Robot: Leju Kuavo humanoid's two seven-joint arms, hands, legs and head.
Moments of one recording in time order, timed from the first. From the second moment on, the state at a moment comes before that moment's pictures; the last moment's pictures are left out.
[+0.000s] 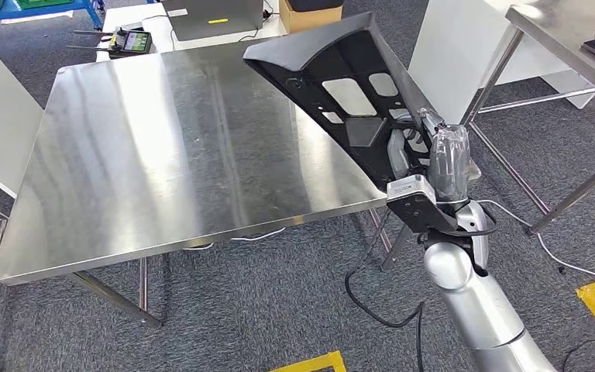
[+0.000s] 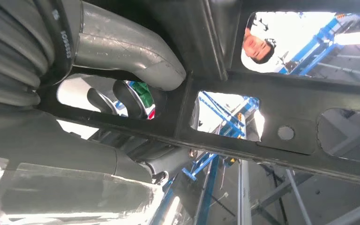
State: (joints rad) left arm -0.09 -0.14 1.00 -0.21 -0.78 0.18 -0.37; right arm -0.47 -0.22 0.40 -1.60 0.51 -0.45 -0.23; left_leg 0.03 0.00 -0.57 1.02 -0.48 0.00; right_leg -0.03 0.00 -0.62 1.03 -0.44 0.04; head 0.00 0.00
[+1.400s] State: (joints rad) left arm -0.10 -0.14 1.00 -0.21 -0.78 0.20 -0.36; right arm -0.44 -0.17 0.39 -1.61 0.59 -0.44 -0.21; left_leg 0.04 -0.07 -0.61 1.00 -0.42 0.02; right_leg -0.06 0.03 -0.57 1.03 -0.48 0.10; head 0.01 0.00
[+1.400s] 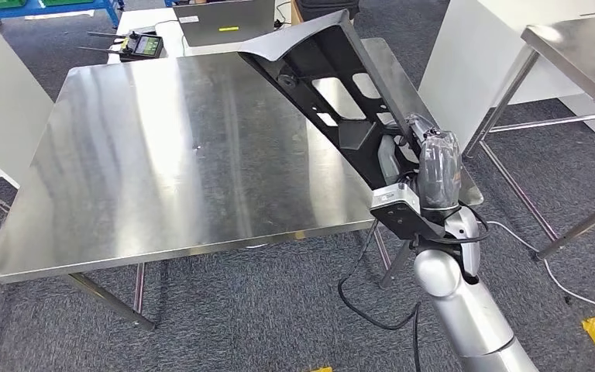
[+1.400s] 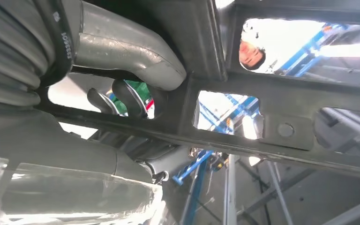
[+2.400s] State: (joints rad) left arm -0.09 -0.14 1.02 -0.22 -0.76 0.20 -0.37; right arm -0.52 -0.12 0.42 -1.50 0.64 -0.44 -0.19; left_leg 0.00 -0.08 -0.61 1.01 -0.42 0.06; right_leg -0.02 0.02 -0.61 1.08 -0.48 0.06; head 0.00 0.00
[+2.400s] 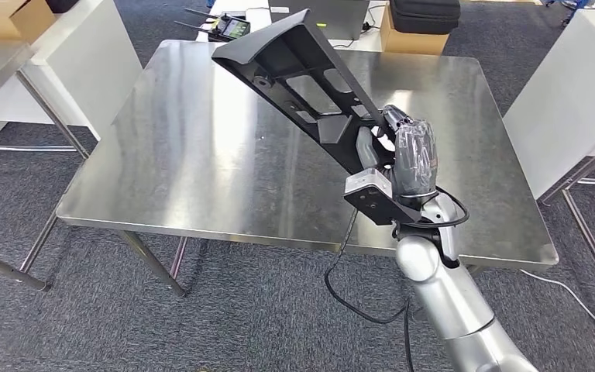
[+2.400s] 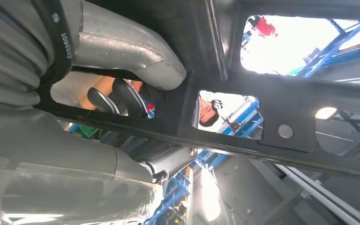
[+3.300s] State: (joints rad) left arm -0.11 -0.15 1.03 -0.22 -0.80 0.14 -0.43; right arm -0.73 -0.17 0.27 -0.79 1.48 -0.61 0.21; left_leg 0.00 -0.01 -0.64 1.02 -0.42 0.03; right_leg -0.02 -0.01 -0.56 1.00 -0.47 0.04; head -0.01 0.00
